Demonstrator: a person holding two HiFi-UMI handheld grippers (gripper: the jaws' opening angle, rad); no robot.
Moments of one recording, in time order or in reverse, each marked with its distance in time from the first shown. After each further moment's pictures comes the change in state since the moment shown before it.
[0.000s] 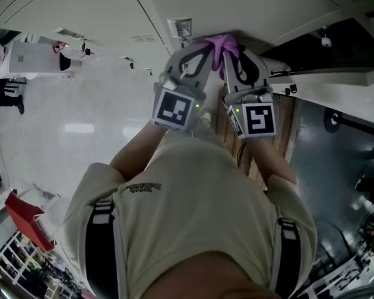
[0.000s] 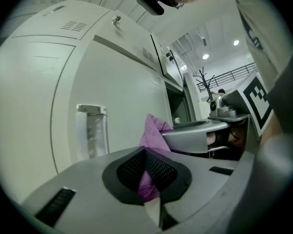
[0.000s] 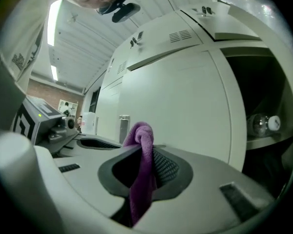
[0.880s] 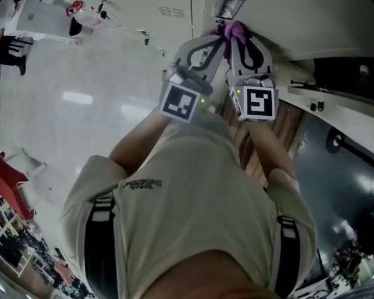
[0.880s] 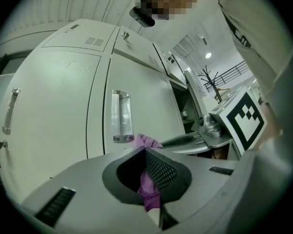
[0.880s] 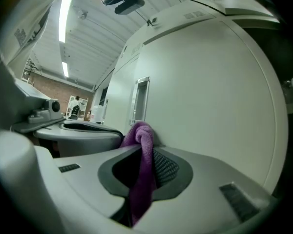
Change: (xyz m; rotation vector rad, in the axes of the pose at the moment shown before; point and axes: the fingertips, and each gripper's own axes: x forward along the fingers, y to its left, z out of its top) left arm -0.036 0.027 -0.059 0.034 -0.078 0.137; right arm 0.053 0.044 -0.075 -0.070 0.010 0.106
